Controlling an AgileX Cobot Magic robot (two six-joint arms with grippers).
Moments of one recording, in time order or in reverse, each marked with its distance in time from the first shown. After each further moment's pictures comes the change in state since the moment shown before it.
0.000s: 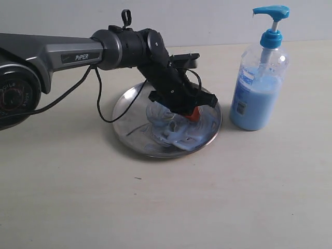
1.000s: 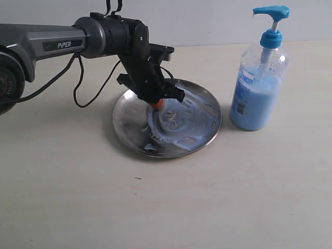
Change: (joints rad) left arm 0.059 -0.035 -0.001 0.392 -0.003 -0.198; right arm 0.000 0.000 0.000 0.015 0.000 0.000
